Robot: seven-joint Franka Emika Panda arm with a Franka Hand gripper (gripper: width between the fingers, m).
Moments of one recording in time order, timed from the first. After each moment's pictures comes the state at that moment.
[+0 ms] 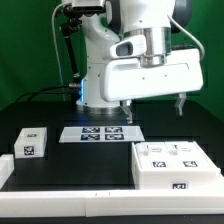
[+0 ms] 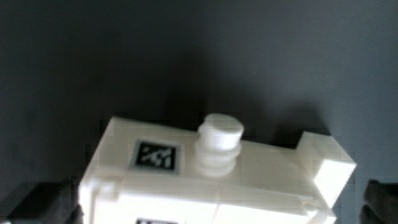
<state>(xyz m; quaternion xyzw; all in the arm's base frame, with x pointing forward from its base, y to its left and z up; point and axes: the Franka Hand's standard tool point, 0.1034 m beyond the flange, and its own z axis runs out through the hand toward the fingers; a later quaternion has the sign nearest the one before) 0.481 0.080 0.081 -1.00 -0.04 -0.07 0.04</state>
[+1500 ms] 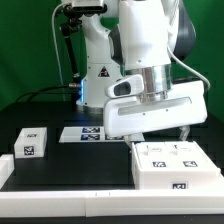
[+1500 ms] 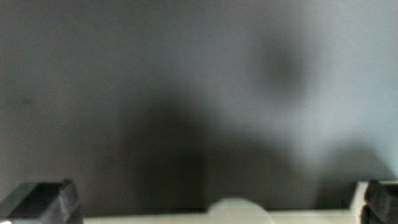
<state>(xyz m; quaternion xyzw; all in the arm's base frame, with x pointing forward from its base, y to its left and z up) 0.486 0.078 0.016 -1.00 -0.03 -0.07 0.06</state>
